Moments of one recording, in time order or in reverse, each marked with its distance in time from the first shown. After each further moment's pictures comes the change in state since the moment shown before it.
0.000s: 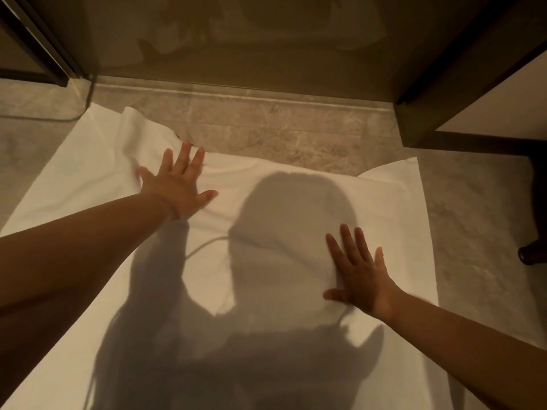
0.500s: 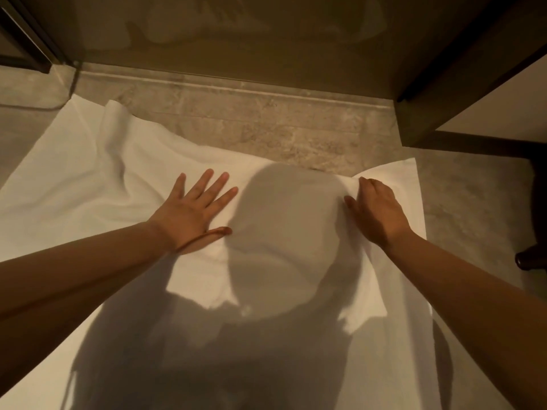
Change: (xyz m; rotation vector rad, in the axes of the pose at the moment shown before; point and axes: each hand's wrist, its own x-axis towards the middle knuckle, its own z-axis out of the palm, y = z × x) left_hand -0.025 0.033 0.043 0.276 0.149 0.381; right_hand 0.066 0.052 -0.074 0.281 0.390 0.236
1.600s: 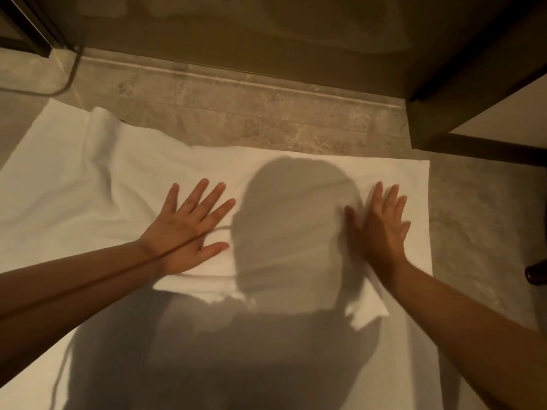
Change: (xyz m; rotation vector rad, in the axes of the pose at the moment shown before) left_hand -0.024 0.022 0.003 -0.060 0.076 -0.018; right_hand -0.023 -0.002 0.025 0.186 0.039 0.140
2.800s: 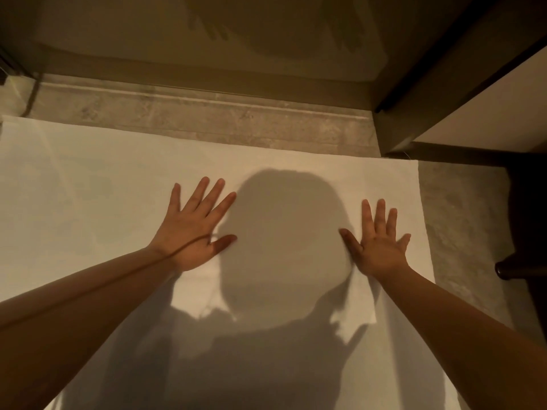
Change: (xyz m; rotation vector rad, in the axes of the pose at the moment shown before) left_hand 0.065 0.017 0.002 -0.149 0.089 -0.052; right_hand 0.014 0.063 -0.005 -0.263 -0.155 0.014
